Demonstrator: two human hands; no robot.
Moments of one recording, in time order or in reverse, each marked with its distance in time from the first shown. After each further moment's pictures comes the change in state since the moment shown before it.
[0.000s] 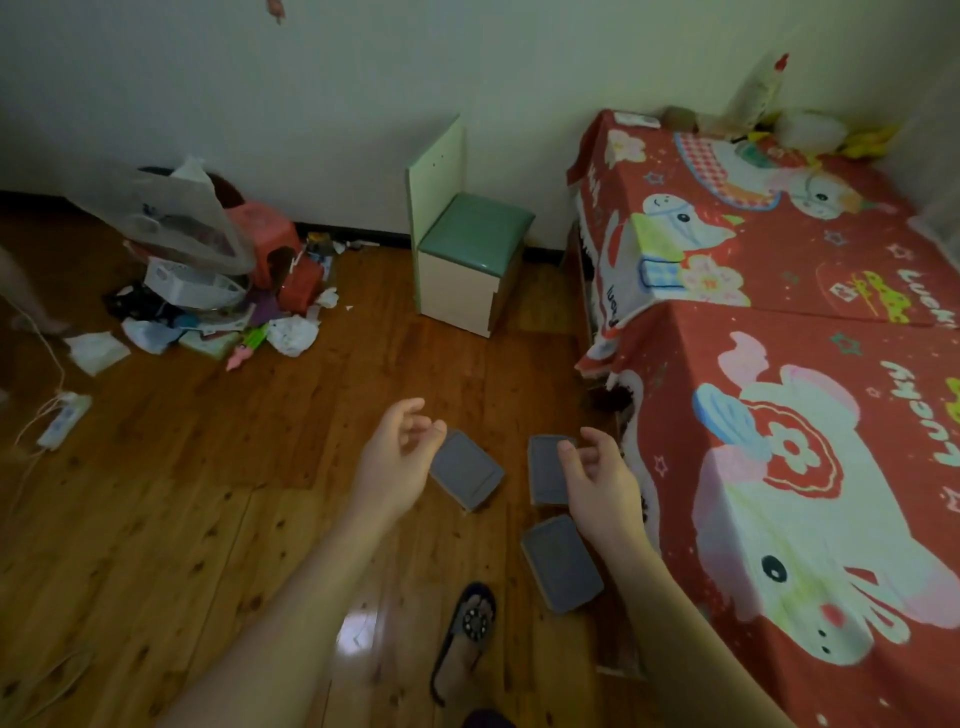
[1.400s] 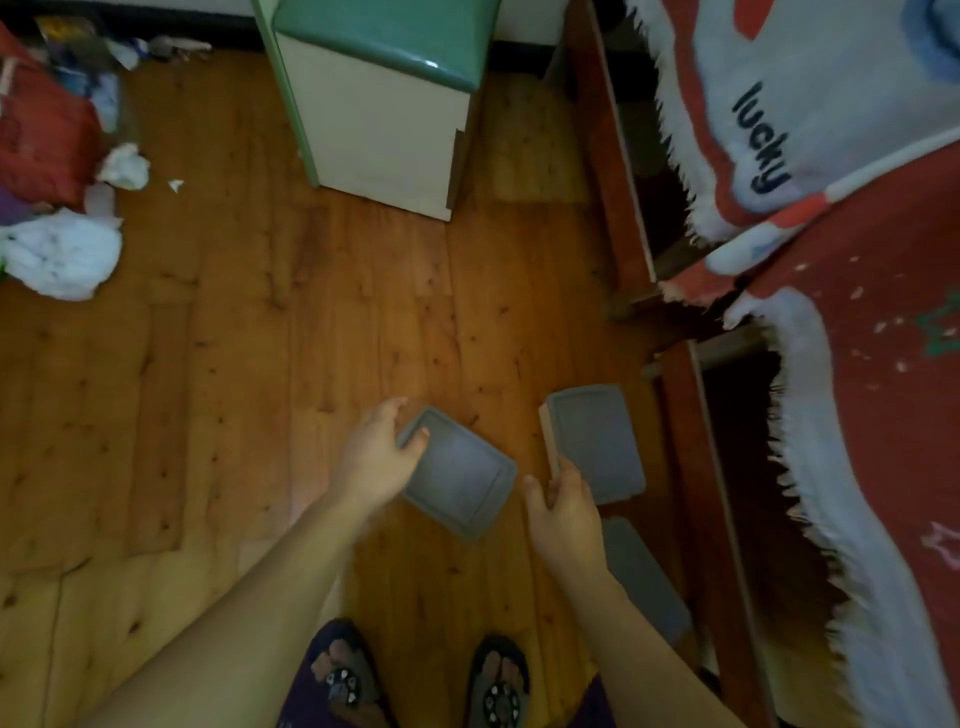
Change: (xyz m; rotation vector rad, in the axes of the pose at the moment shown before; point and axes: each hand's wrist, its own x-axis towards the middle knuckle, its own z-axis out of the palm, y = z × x) left_hand 0.421 -0.415 0.196 0.400 -0.370 -0.141; right_hand 0.298 0.285 0.348 -0.200 -0.080 0.440
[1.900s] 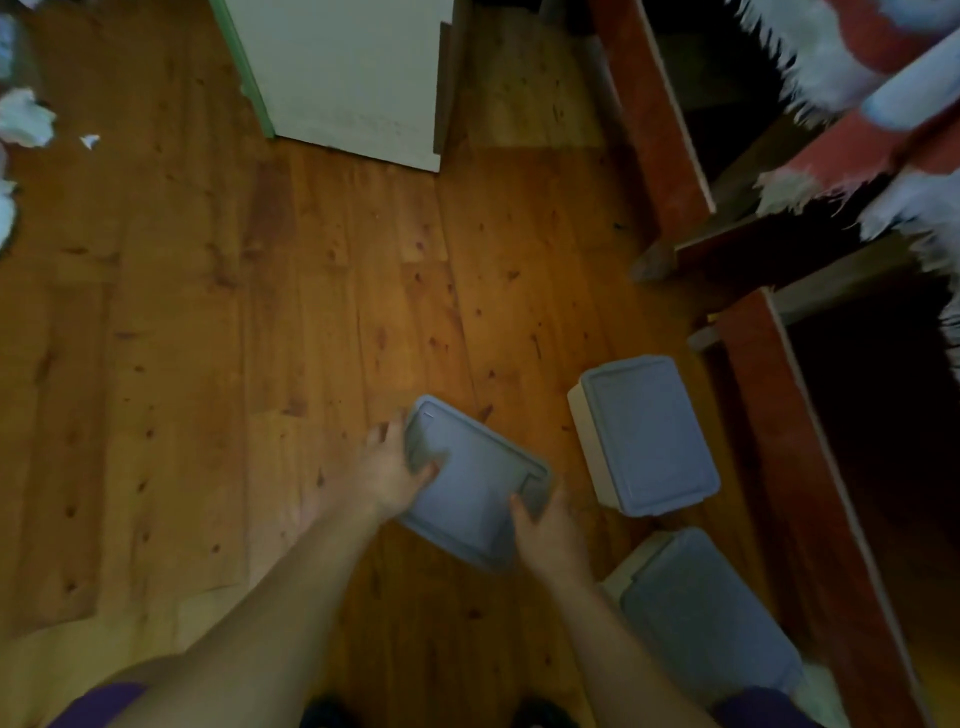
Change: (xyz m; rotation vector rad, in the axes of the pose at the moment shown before) left_hand 0.101 -0.132 0.122 0.291 -0.203 -0.064; right_hand 0.101 0.097 0.154 0.073 -0.079 0.184
